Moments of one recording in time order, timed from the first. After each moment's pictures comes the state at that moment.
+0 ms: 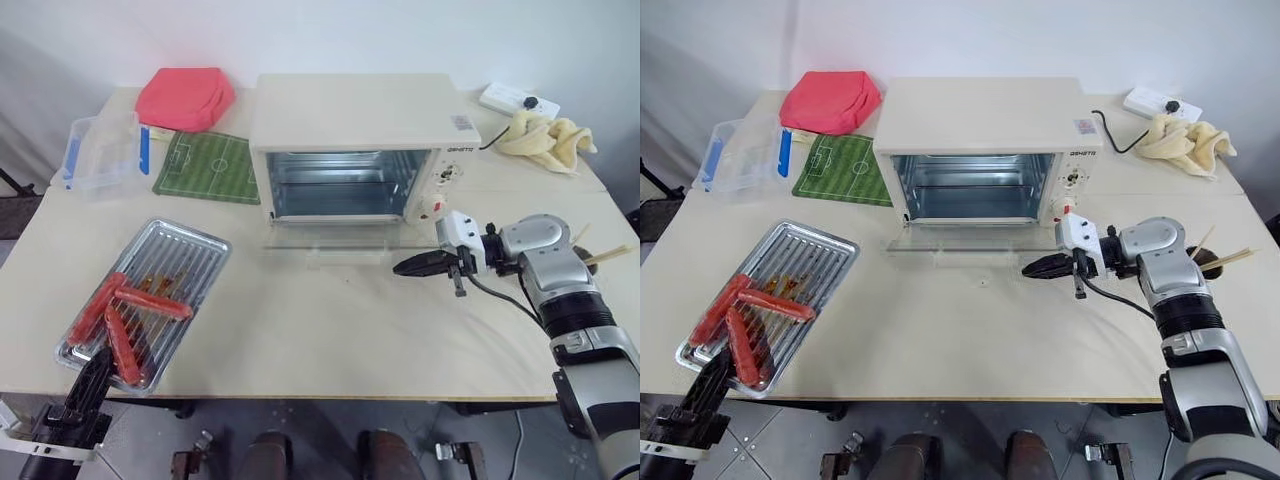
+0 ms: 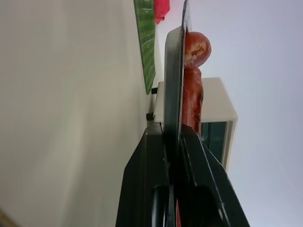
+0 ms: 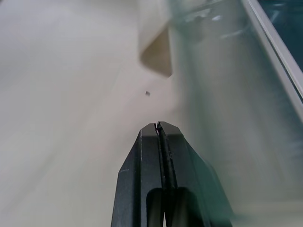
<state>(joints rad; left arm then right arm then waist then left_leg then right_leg) 0.52 0.22 0.91 -0.24 -1.94 0.98 -0.09 -0.83 -0.67 0.19 0.62 0.23 -0.10 1.53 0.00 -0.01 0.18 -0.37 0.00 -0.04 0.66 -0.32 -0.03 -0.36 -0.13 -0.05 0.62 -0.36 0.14</state>
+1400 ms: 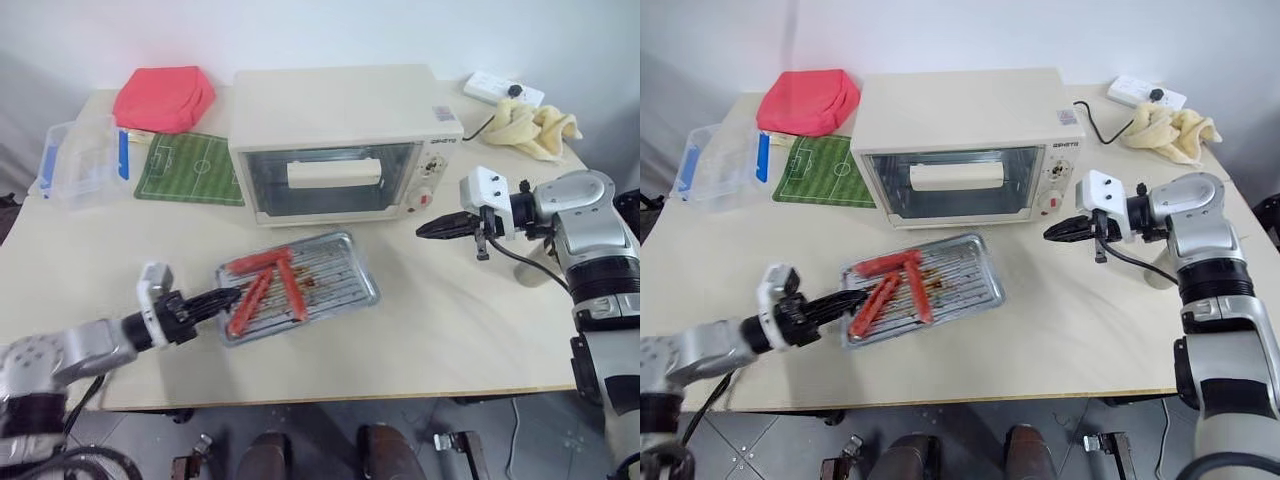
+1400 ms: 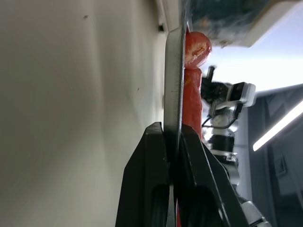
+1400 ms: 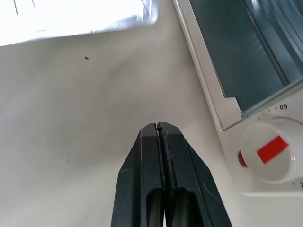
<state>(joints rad) -0.36 0.75 0.20 0.35 -1.81 1.37 -0.08 -0.98 -0.75 0.13 0.71 0.10 -0.13 1.52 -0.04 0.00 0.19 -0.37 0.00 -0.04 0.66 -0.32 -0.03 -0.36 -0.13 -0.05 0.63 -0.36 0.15</state>
